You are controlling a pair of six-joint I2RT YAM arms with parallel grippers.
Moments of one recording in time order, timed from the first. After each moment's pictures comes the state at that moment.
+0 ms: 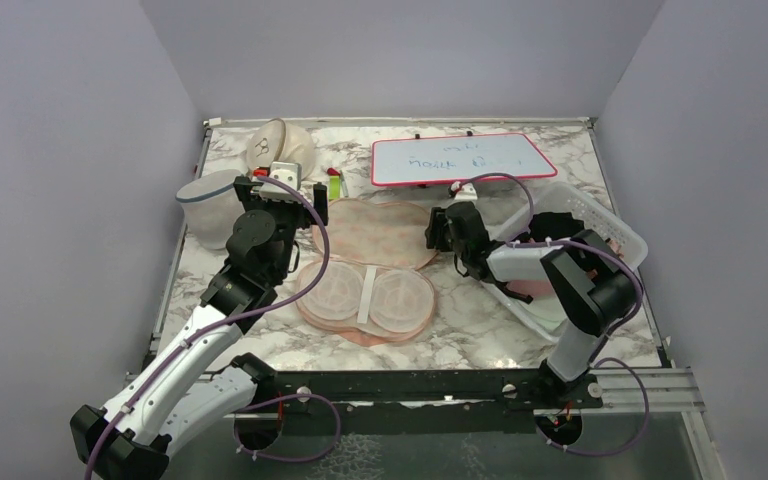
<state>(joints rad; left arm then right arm) -0.57 0.81 0.77 0.07 -0.48 0.08 0.58 1.73 0.75 0.43 0.25 0.40</state>
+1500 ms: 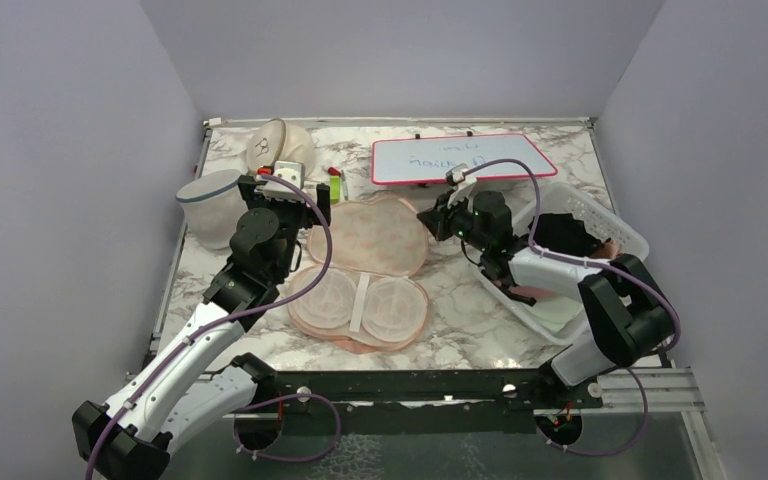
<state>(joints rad) -0.57 0.83 0.77 0.07 -0.47 0.07 0.54 1.56 0.72 0.60 -0.16 0.21</state>
